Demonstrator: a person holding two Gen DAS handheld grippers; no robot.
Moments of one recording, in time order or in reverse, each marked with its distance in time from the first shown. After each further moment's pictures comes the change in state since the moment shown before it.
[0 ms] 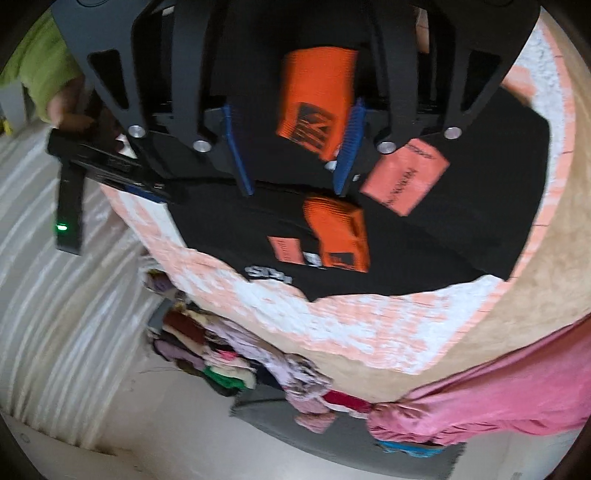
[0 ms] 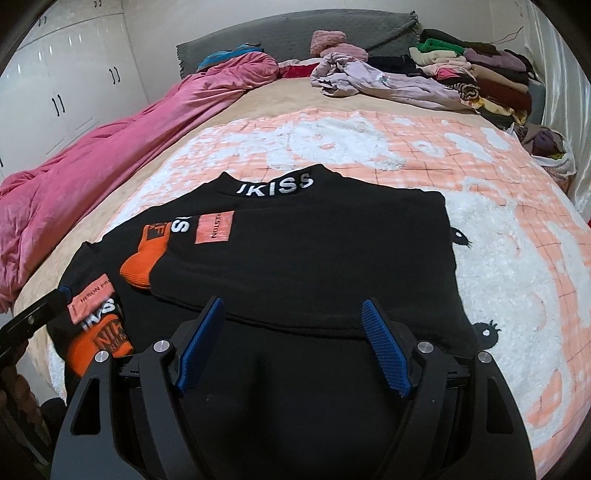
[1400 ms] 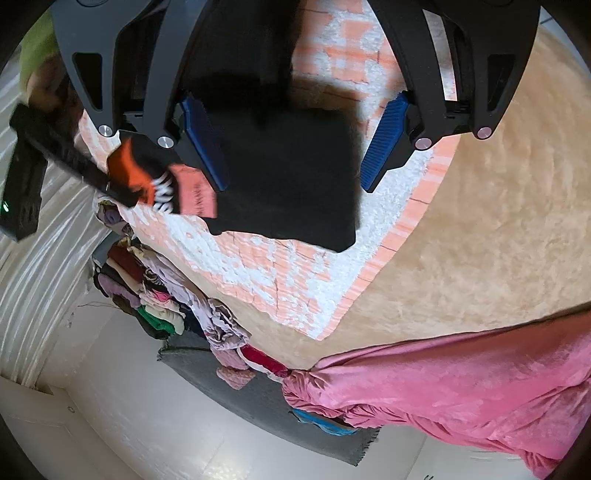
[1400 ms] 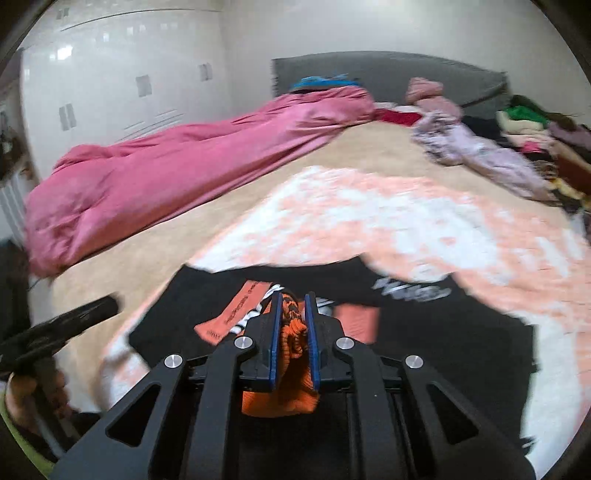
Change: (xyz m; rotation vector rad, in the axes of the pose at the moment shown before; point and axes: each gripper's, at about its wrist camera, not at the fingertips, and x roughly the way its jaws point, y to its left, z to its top) left arm -0.057 0.074 0.020 -0.208 -0.156 0.224; right arm -0.002 0.106 0.078 -0.247 -0.122 0.192
